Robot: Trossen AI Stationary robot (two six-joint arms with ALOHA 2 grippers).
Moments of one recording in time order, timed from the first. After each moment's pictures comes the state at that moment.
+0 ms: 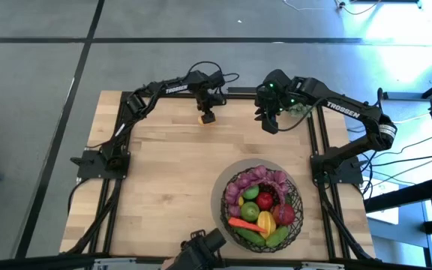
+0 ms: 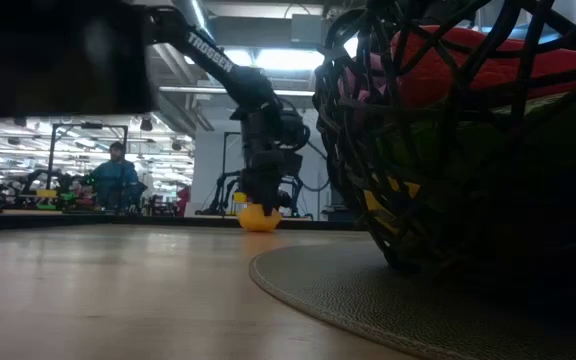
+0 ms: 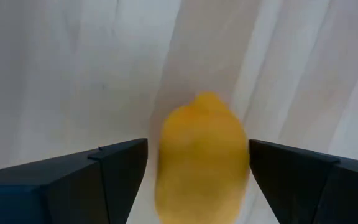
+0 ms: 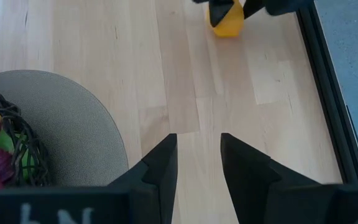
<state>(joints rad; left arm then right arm) 0.64 2.30 1.92 -1.02 0.22 0.33 -0.54 1.42 1.33 -0.93 -0.26 -0.34</state>
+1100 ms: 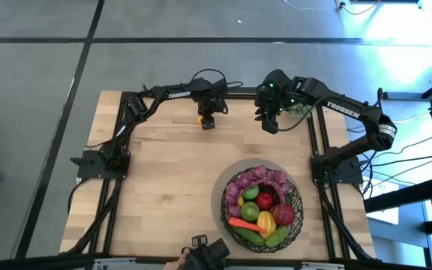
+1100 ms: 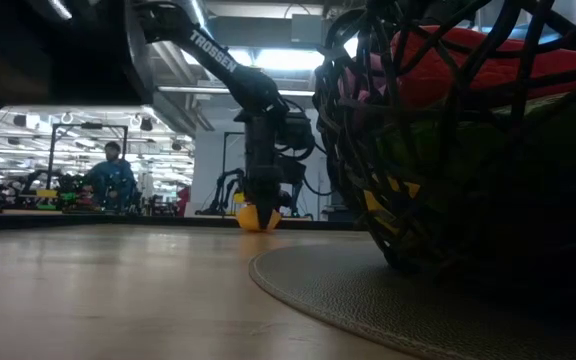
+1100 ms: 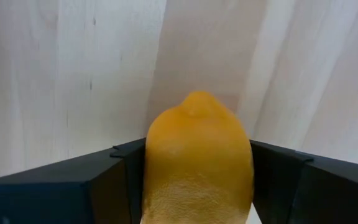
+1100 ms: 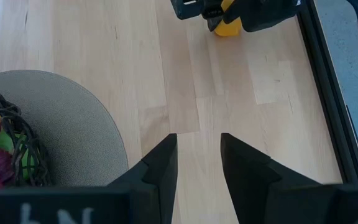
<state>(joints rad) 0.58 2.30 1.86 -0.97 0.07 0.35 -0.54 1.42 1.33 -0.93 -0.26 -0.34</state>
